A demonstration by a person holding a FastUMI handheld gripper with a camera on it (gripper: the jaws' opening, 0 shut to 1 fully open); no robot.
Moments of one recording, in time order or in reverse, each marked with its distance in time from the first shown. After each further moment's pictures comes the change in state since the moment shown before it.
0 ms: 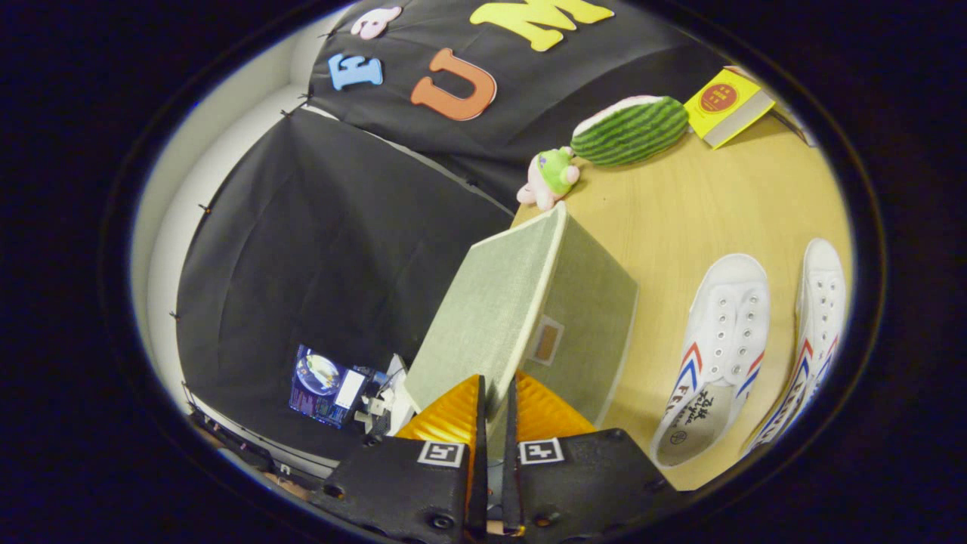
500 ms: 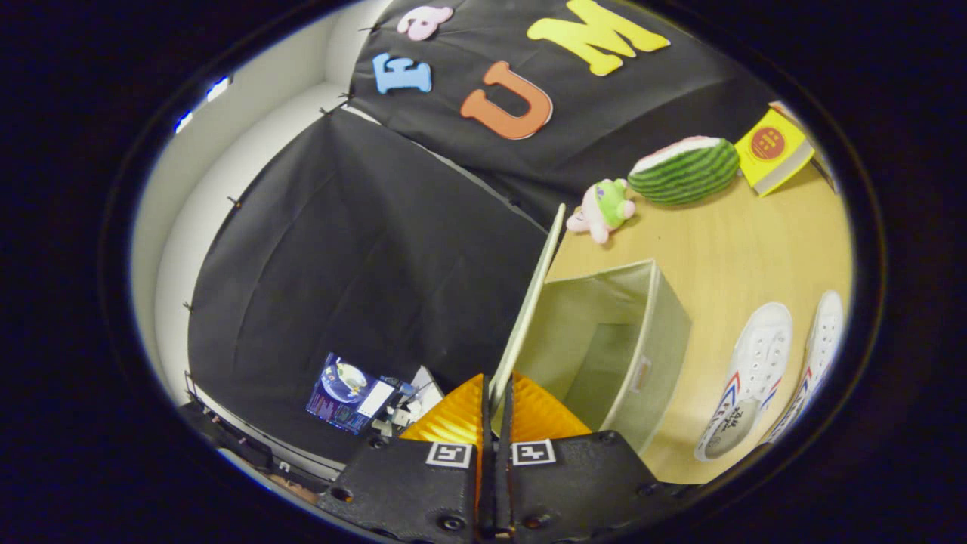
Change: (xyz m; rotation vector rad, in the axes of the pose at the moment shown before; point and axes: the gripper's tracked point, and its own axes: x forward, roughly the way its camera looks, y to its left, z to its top) arm 0.000 0.110 0.034 -0.106 -0.046 0.066
